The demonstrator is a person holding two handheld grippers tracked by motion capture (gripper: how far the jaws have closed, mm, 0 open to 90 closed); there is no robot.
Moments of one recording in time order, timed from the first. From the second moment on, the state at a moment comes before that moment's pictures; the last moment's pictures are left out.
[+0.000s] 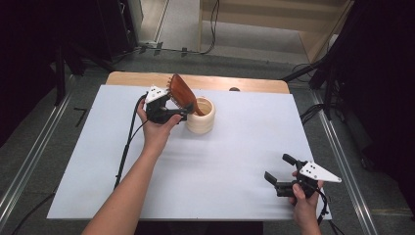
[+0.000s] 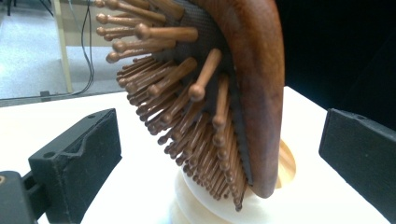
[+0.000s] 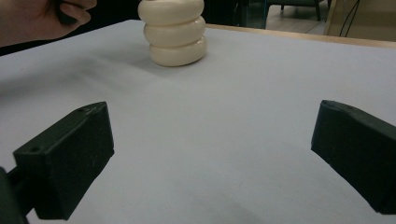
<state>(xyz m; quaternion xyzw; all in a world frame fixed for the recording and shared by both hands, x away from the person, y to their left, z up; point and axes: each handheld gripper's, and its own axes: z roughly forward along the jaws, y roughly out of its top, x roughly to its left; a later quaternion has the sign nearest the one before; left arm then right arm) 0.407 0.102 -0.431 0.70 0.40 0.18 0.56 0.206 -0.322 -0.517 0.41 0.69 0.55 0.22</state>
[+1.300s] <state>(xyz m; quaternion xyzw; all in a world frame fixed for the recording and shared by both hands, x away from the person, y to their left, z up) 0.363 0.137 -0.435 0.71 0.37 0.20 0.56 0.206 -0.321 -0.517 0.41 0.70 0.55 0.22</state>
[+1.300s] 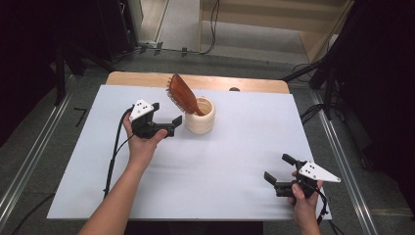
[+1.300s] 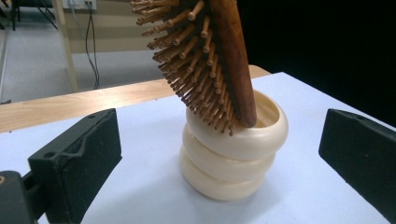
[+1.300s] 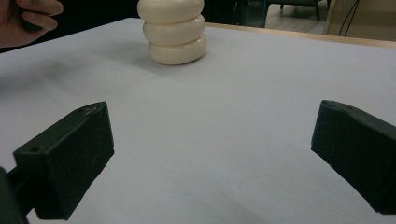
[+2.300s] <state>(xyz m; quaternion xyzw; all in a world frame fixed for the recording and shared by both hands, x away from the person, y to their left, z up) 0.316 0.177 -0.449 0.71 0.36 0.22 0.56 0.206 -0.320 -0.517 0.41 0.70 0.54 0.23</state>
